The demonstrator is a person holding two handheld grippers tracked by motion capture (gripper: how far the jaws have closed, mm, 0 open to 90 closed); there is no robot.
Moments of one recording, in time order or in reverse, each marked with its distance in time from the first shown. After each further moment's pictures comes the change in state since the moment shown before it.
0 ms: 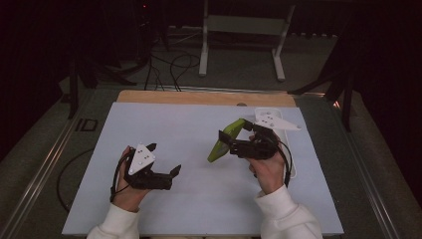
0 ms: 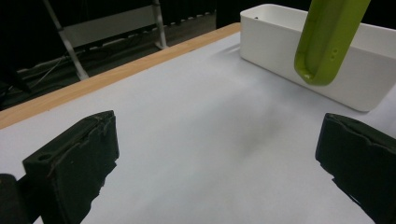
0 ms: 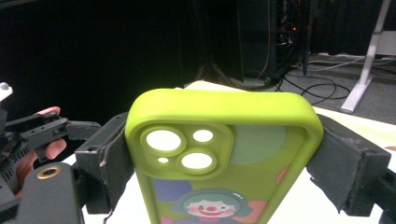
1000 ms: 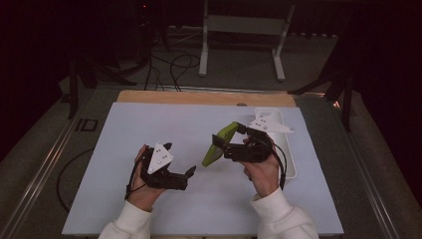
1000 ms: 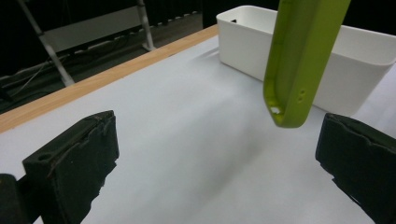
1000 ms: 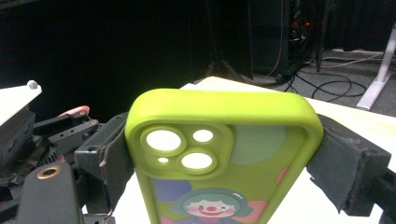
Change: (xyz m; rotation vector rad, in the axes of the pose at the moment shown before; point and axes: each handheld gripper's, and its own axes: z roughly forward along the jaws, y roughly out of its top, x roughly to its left) left arm -0.026 0.015 0.022 0.004 -0.037 0.032; right arm 0.012 -0.005 0.007 0.014 0.043 0.005
